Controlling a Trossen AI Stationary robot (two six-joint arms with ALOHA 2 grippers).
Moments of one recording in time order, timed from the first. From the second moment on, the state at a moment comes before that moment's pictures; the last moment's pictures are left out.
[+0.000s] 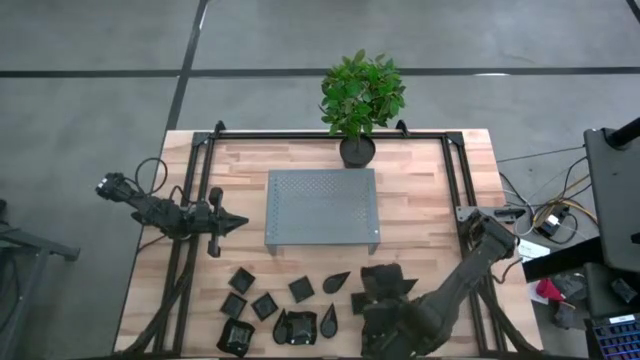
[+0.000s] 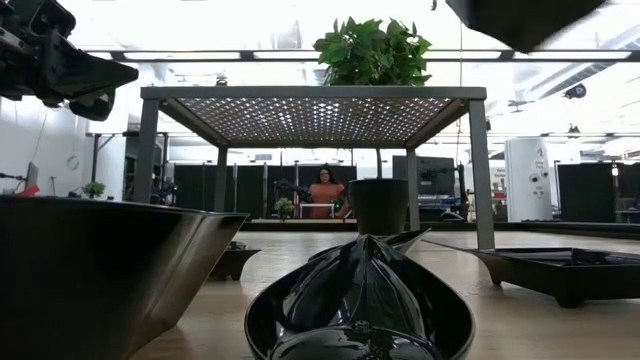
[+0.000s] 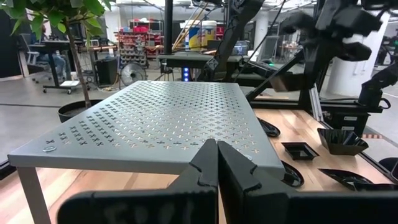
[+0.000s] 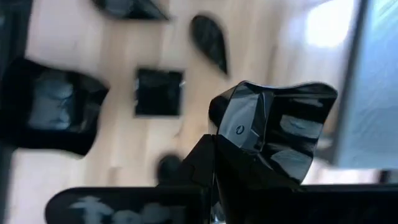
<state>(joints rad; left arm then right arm) -0.49 0.04 0.05 -0.05 -0.56 -0.03 0.76 2.08 2.11 -1.57 0.43 0.55</state>
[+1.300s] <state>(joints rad) -0.49 0.04 0.05 -0.05 -0.56 -0.03 0.22 2.08 2.14 -1.56 0.52 -0.12</state>
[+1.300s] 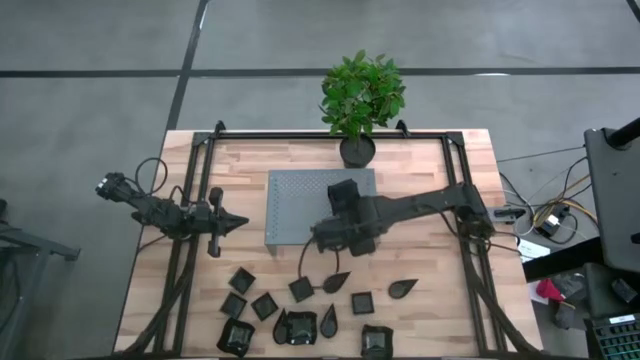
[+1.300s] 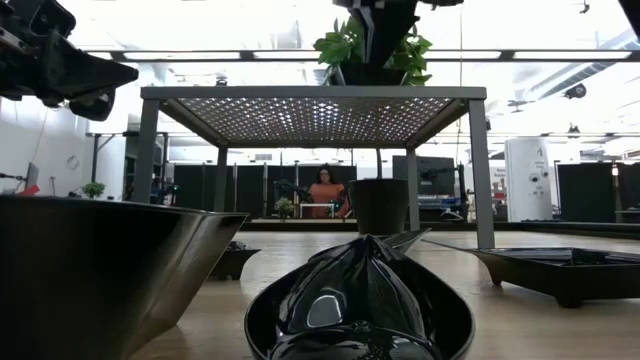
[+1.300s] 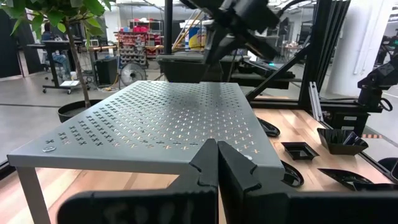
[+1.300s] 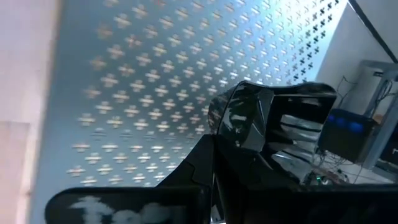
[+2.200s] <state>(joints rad) -0.49 0.04 0.05 -0.05 -0.56 -0.03 0.17 1.78 1.73 -1.23 0.47 -0.15</state>
